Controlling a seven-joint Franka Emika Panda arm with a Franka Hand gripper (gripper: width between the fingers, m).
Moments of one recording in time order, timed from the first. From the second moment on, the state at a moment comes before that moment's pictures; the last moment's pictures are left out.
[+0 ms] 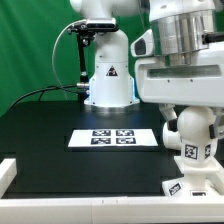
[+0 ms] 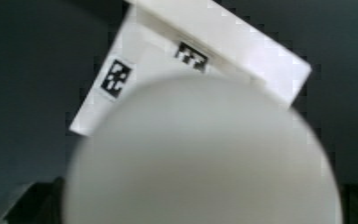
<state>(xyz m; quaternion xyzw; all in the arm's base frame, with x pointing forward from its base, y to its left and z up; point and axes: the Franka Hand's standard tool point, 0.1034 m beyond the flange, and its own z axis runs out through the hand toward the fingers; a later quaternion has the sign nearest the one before) 0.626 0.089 0.112 -0.91 0.41 -0.01 0.08</state>
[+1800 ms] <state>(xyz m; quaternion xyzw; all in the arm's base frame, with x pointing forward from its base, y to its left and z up) 0.626 0.098 0.115 -0.87 -0.49 -0.02 -0.05</state>
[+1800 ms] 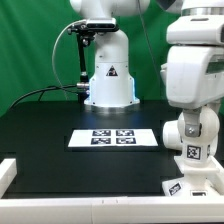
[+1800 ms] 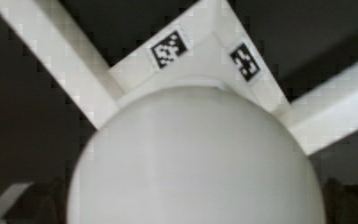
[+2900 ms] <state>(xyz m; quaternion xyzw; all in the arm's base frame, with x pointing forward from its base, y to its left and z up) 0.630 0.093 0.116 -1.00 -0.05 -0.06 -0.01</state>
